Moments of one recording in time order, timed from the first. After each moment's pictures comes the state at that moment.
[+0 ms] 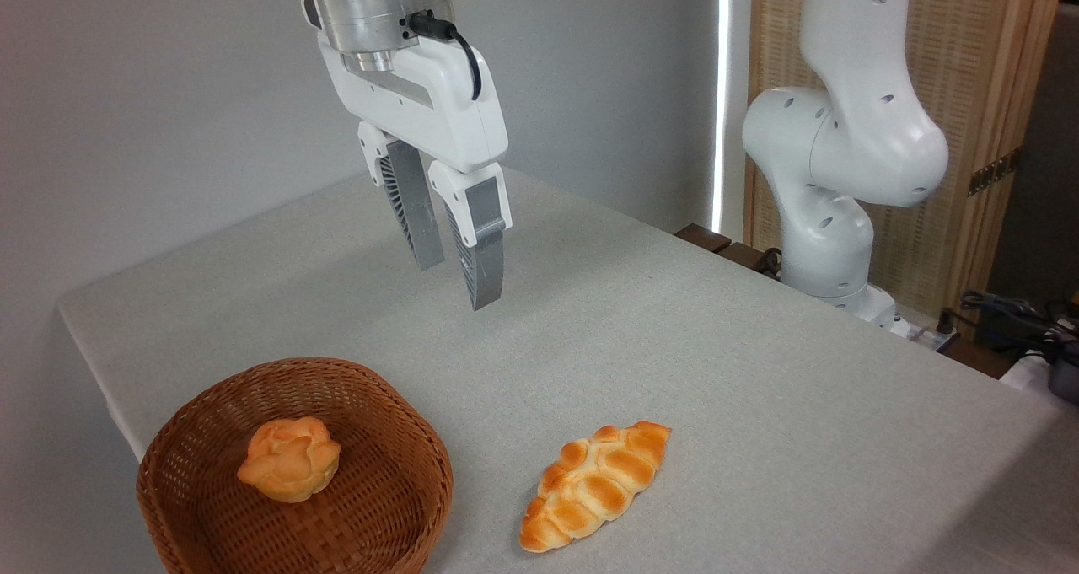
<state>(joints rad) -0.01 -0.01 -0.02 -1.62 0.01 1.59 0.81</state>
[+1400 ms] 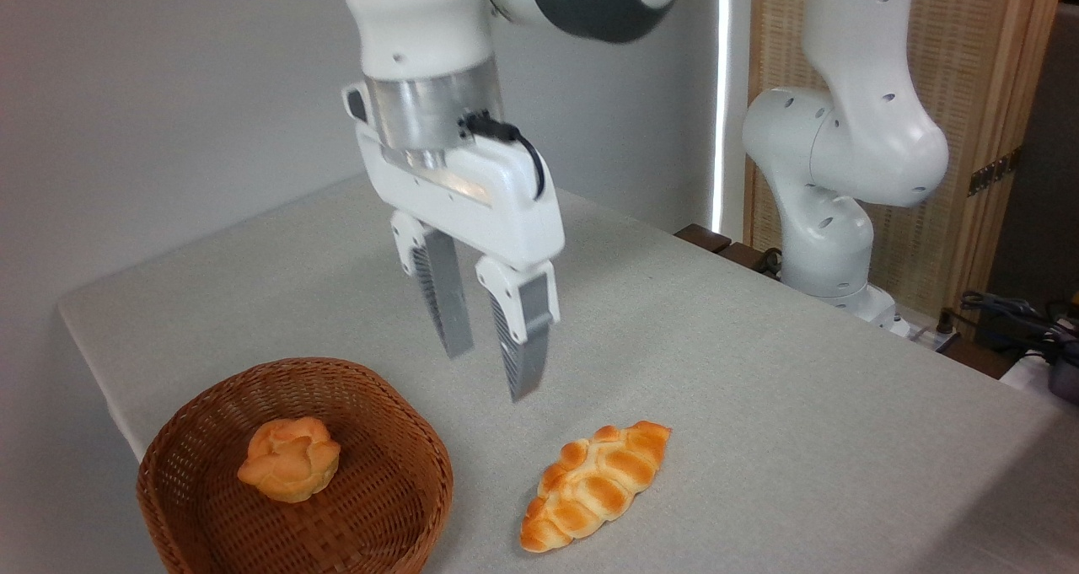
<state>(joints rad) -0.01 -0.05 0.06 -1.84 0.06 1.84 0.82</state>
